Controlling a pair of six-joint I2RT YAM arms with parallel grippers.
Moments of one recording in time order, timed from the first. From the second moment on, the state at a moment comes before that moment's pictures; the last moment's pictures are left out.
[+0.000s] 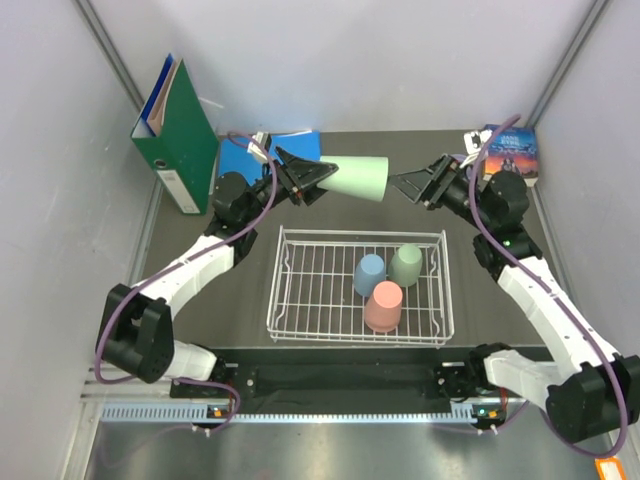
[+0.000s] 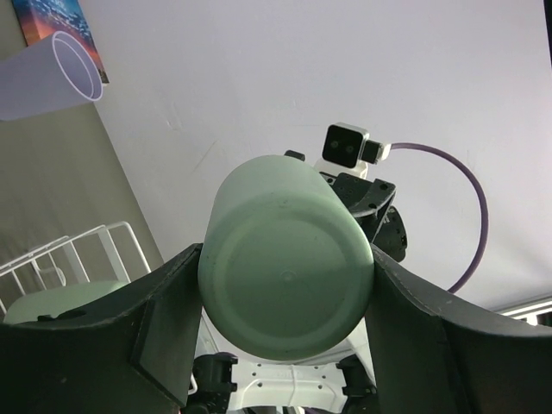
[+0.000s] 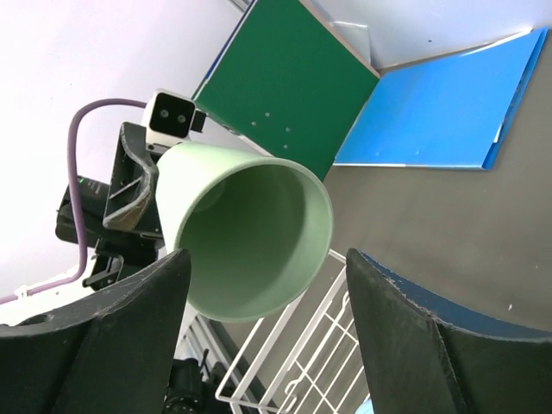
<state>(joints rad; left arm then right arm) -0.41 1.39 0.93 0.72 0.58 -1.44 0.28 1.05 0.91 0.22 -0.53 0.85</state>
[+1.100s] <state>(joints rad) -0.41 1.52 0.97 0.70 0.60 -1.42 0.35 1.14 1.04 0.21 -0.52 0.80</state>
